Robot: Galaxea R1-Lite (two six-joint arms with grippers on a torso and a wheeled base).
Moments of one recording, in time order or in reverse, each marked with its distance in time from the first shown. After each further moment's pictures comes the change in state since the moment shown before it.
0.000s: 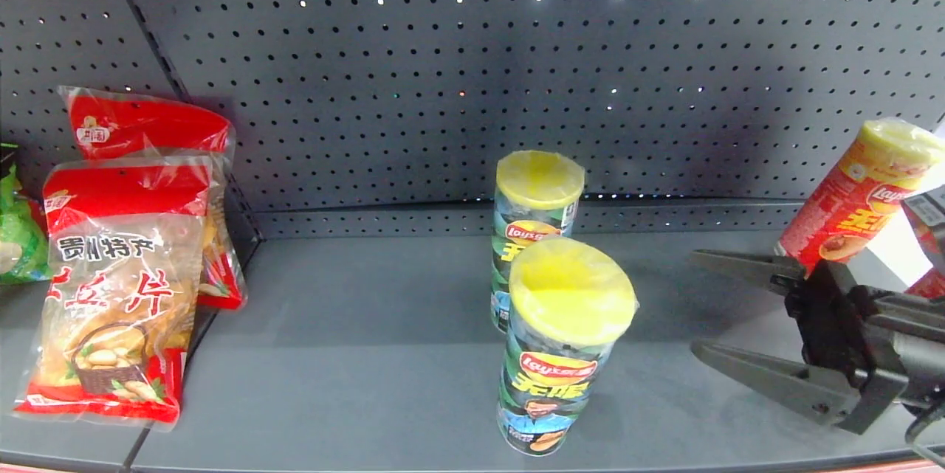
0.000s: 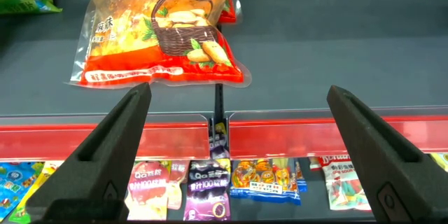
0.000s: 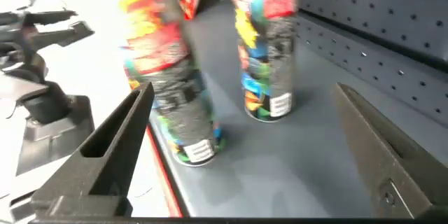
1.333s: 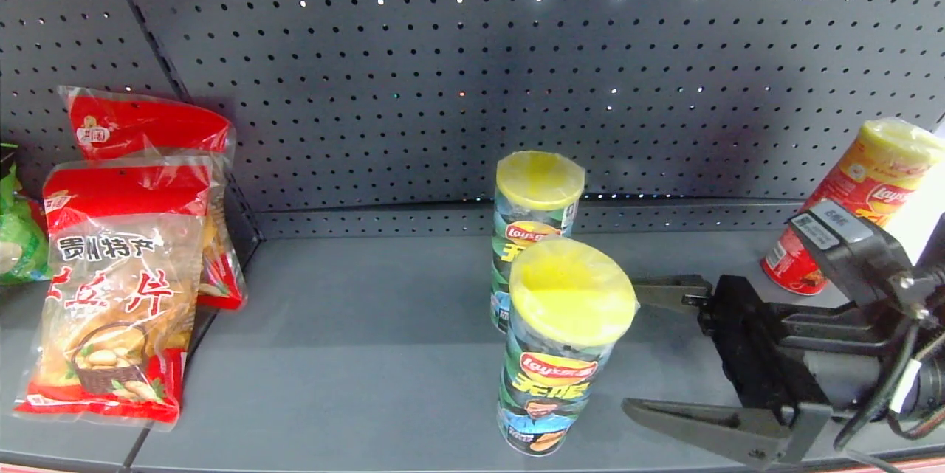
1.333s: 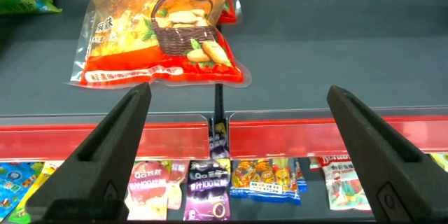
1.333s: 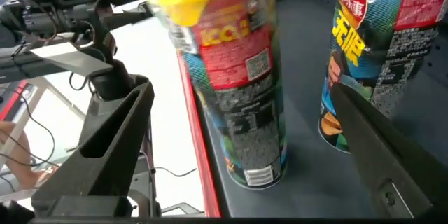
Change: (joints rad) left arm 0.000 0.000 0.000 0.000 -0.001 0.000; right arm 0.189 0.156 -0.080 -0.004 0.061 -0.012
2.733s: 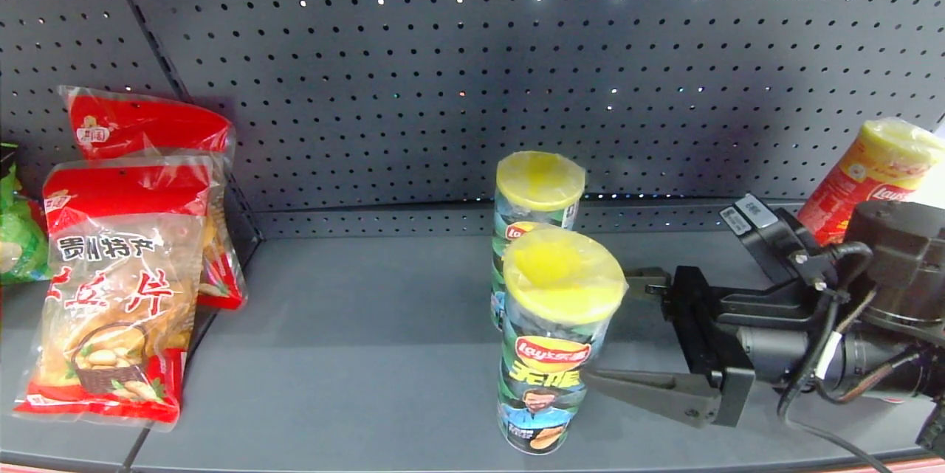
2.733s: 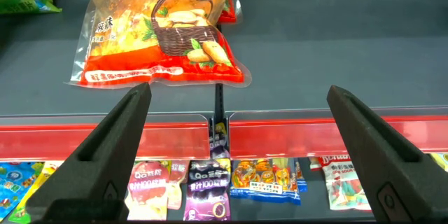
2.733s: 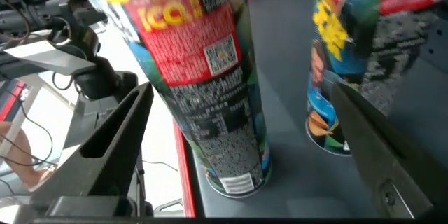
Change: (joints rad) left arm 0.000 0.000 0.000 0.000 0.000 0.000; right arm -0.010 0.118 -0.066 -0.001 -0.009 -0.007
